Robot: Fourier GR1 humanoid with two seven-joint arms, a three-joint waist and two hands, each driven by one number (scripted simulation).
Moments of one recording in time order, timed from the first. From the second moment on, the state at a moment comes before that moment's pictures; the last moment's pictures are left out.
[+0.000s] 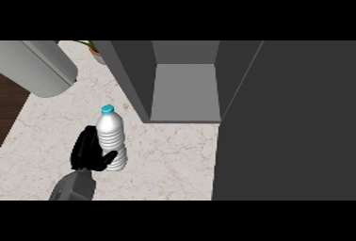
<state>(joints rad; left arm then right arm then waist) -0.22 0.03 0.26 -0.94 0.39 -0.47 -0.31 0.61 -0.06 0.30 -2.15 -0.20 0.18 -0.19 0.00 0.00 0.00</state>
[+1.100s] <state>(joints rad) -0.34 0.05 -0.13 -1.24 0.42 0.21 -0.17 0.54 -0.07 0.31 -2.10 -0.23 0.18 -0.19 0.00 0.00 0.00</state>
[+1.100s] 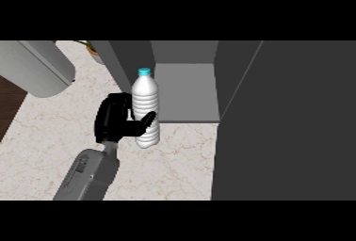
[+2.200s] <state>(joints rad) -0.34 0.10 -0.25 -1.26 0.15 0.62 -0.08 0.51 -0.07 0.34 -2.08 -0.24 0.20 -0.18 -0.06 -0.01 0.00</state>
